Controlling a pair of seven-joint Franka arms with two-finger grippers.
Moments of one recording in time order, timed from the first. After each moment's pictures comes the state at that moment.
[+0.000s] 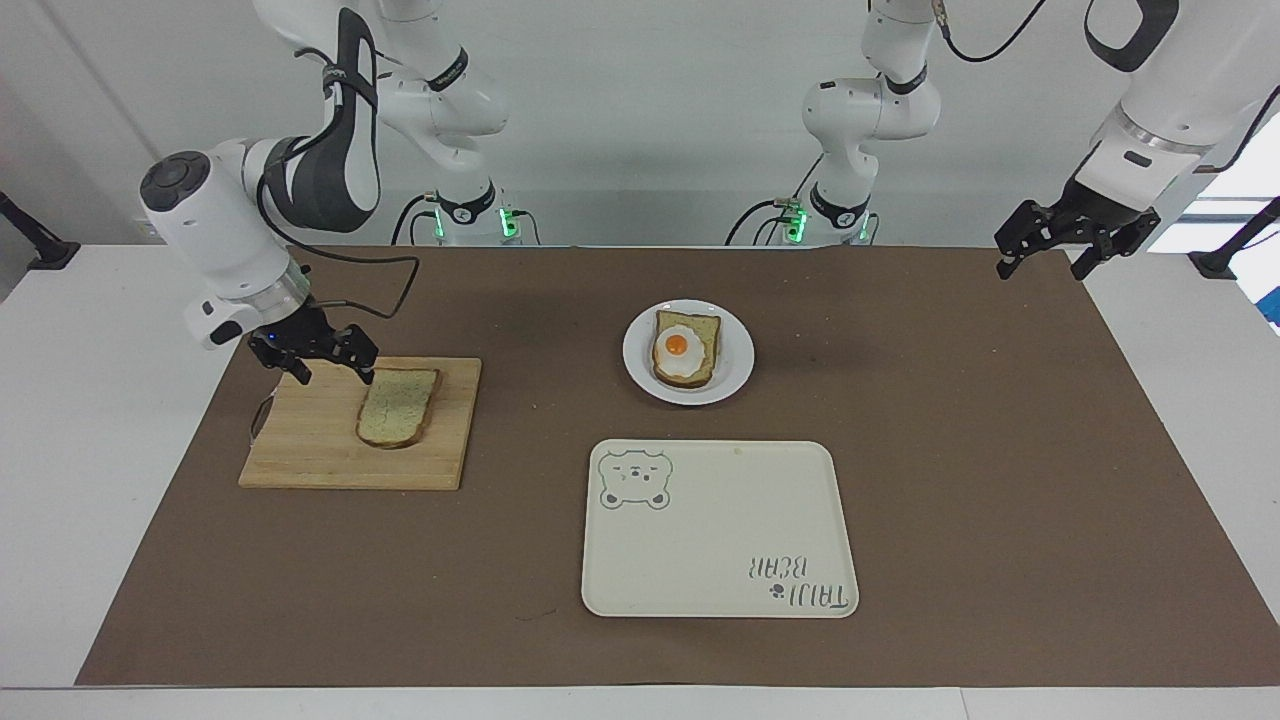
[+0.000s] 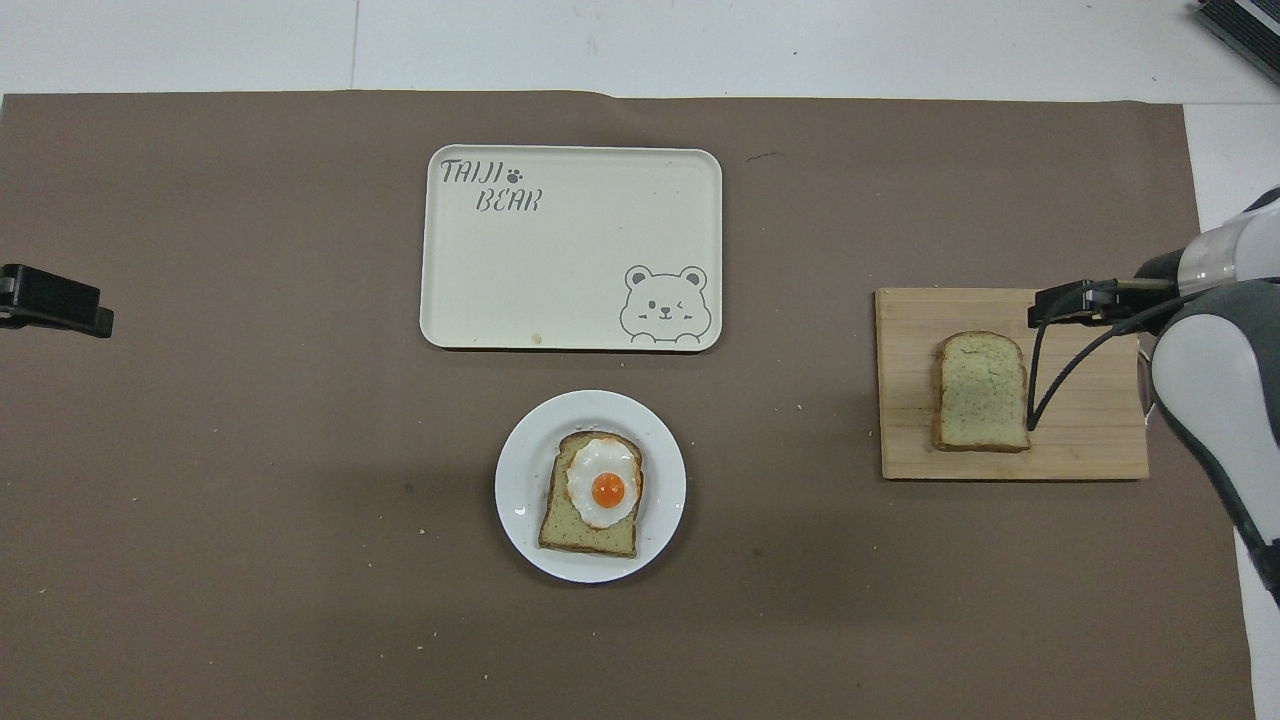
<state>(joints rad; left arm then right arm) -0.07 0.02 0.07 -1.50 -0.02 1.51 0.06 -0.13 0.09 -0.02 -1.97 0.10 2.07 -0.14</state>
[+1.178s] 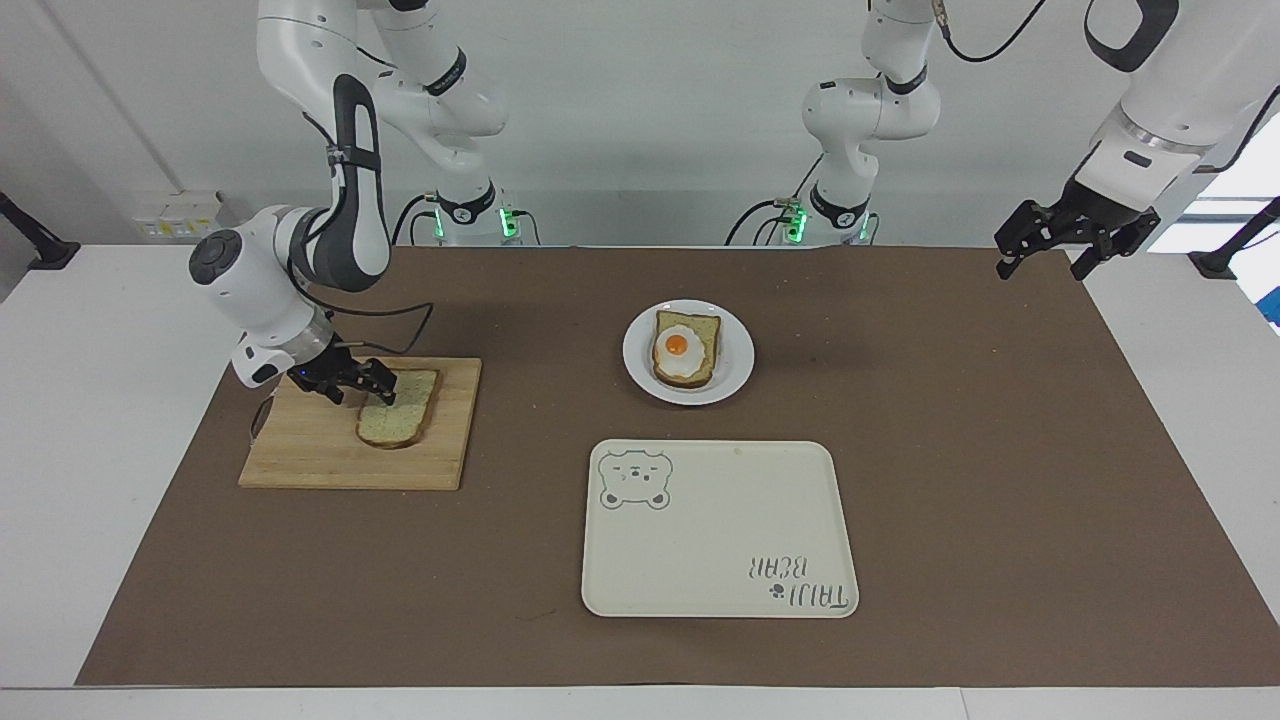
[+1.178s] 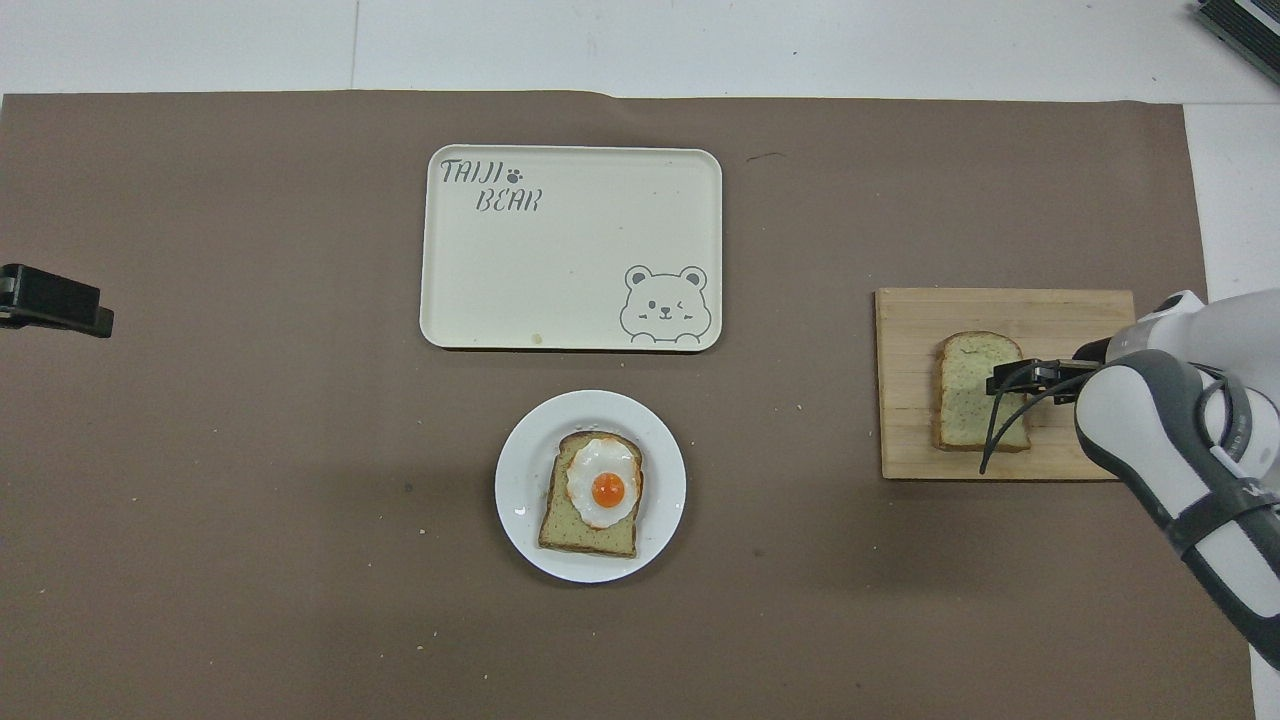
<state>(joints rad) -0.07 0.02 0.07 -1.50 -0.02 1.51 0.06 -0.17 0.18 -0.02 -2.16 0.20 2.26 -0.20</state>
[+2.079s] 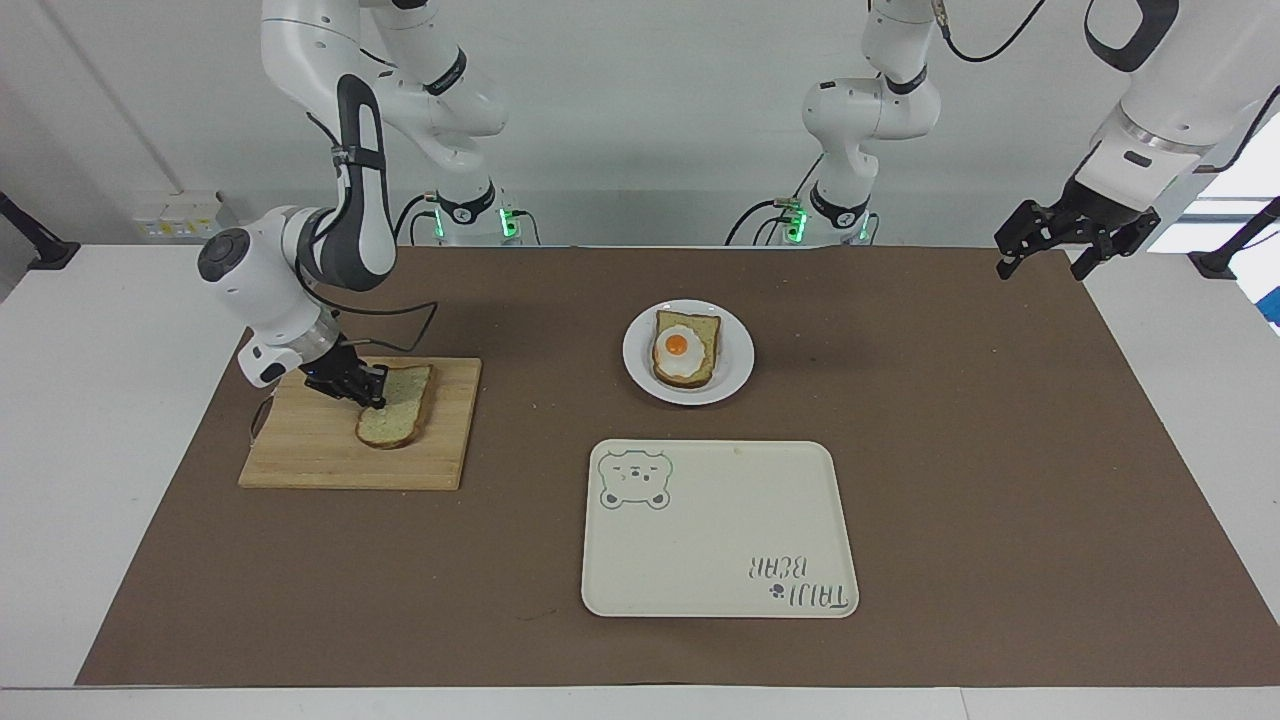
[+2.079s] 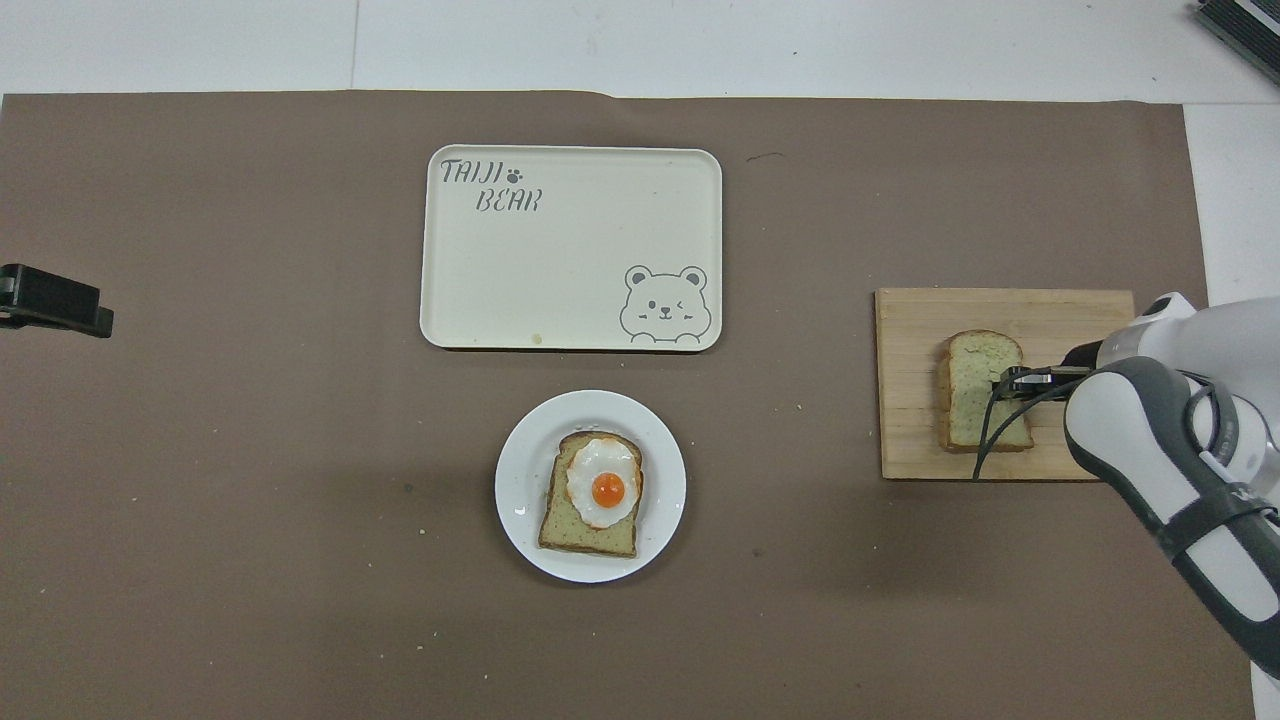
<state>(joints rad) -0.07 0.02 0.07 -1.50 -0.02 1.51 0.06 -0.17 0.16 -0.01 -2.18 0.22 2.30 -0.25</state>
